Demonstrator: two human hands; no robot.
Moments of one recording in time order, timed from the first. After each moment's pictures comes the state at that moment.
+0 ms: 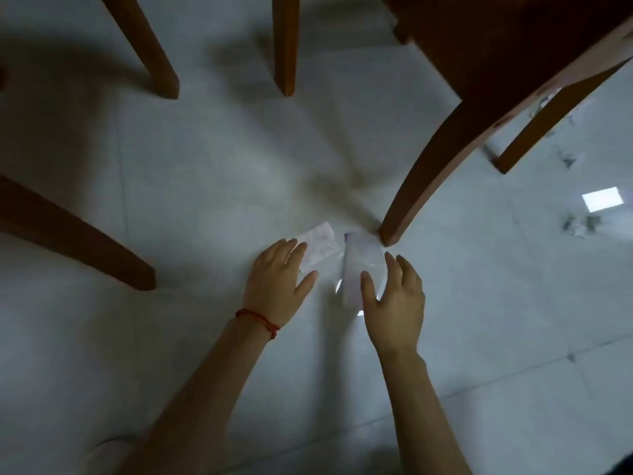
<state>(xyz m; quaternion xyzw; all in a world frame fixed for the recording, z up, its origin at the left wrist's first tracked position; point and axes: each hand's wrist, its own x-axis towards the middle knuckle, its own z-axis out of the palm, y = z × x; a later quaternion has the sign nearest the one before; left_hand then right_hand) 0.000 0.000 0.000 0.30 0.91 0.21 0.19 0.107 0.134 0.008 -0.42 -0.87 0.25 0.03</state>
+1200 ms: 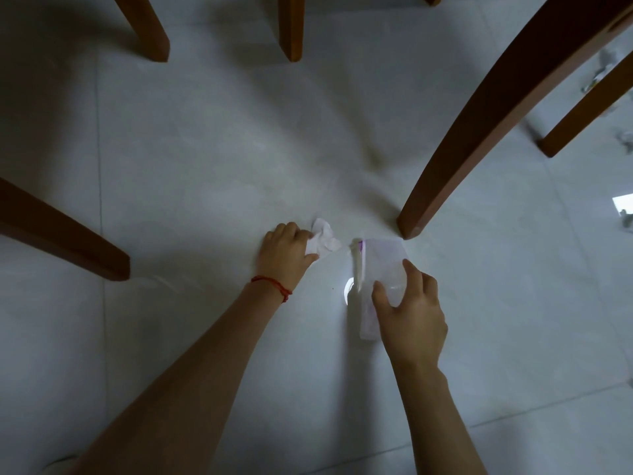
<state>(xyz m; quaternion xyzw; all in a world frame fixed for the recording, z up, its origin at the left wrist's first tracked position) -0.033 0.033 -0.109 0.31 0.93 0.12 0.15 0.115 0.147 -0.046 -0.44 -0.87 0.24 0.01</state>
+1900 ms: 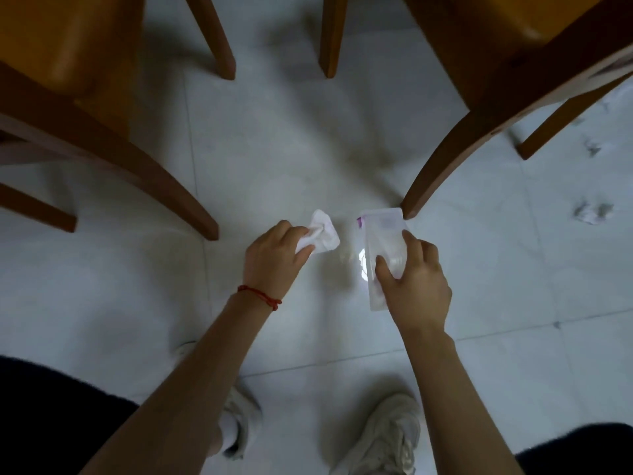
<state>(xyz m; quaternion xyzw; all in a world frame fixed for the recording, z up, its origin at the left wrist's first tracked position) 0.012 -0.057 0.132 0.26 0.93 0.25 0.07 0.115 0.103 0.154 -0.36 -0.90 0.23 -0.03</state>
